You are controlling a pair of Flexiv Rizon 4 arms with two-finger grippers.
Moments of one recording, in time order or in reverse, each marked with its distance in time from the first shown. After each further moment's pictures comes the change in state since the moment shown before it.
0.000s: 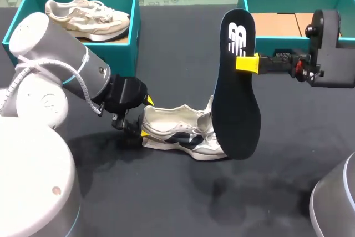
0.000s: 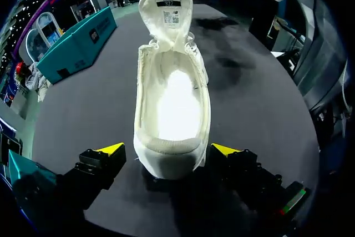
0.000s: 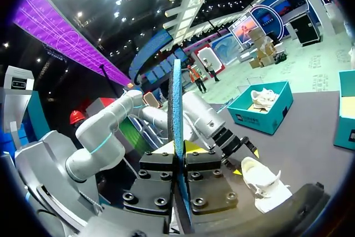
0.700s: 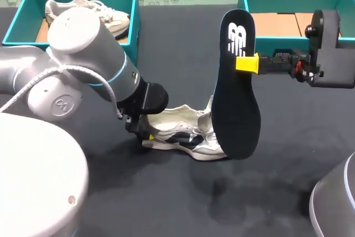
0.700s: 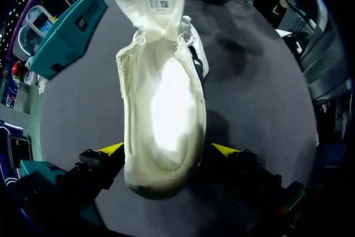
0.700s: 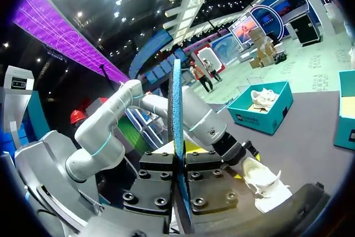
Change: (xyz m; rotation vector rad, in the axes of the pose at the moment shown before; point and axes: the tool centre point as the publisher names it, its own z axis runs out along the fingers) left arm 0.007 -0.015 0.002 -0.265 -0.032 0.043; right arm 0.000 0.000 0.000 -0.001 0.000 0.000
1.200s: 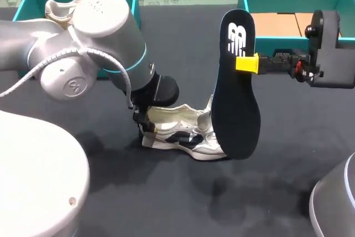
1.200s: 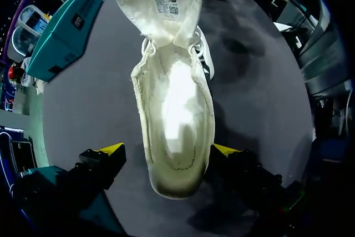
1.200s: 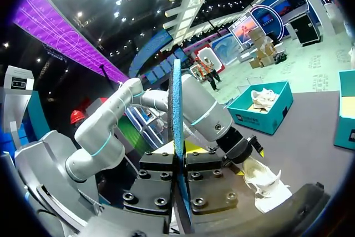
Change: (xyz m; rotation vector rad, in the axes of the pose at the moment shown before) left arm -0.019 -0.016 -0.016 -0.078 0.015 0.034; right arm 0.000 0.000 0.000 0.000 0.000 0.000
